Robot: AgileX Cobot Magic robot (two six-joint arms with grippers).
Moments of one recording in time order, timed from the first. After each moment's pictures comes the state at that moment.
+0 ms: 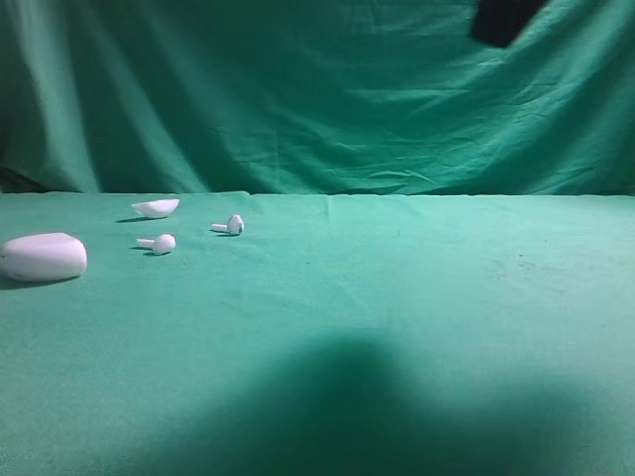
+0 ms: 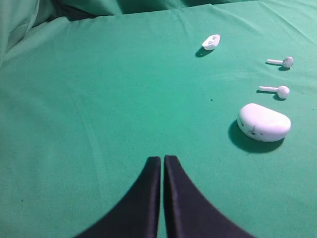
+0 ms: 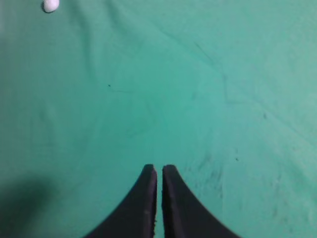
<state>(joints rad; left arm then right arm) -0.05 -0.01 0.02 0.00 0.36 0.08 0.45 1.48 -1.13 0.17 0.85 -0.35</state>
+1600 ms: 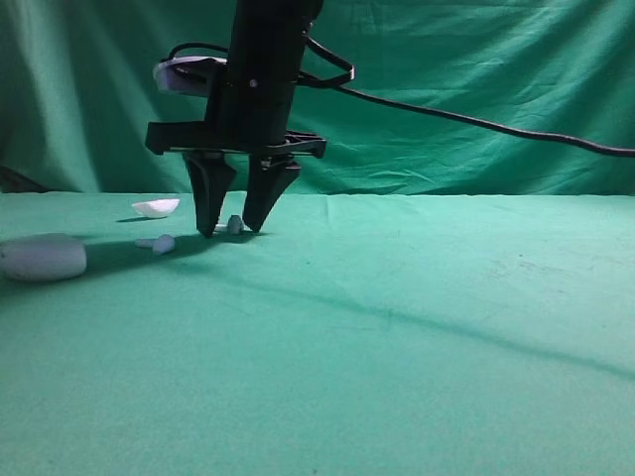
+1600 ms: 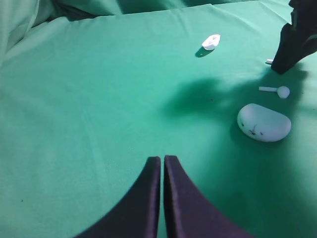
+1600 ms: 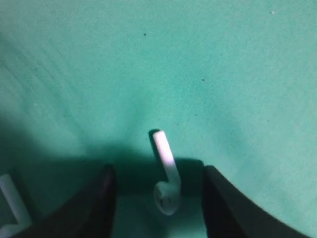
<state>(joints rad) -0.05 -0.01 0.02 0.00 0.36 0.08 0.66 2.48 -2.26 0.06 1.09 -0.18</state>
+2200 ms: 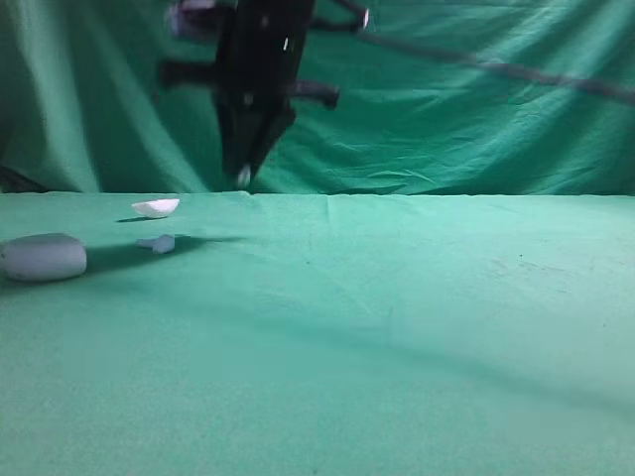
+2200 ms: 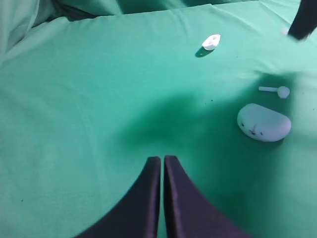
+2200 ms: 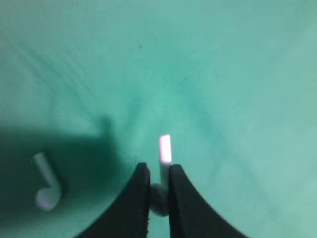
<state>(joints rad) -0.05 -0.01 0.02 0.00 0.36 0.08 0.63 2.36 -2.26 0.05 1.16 -0.16</state>
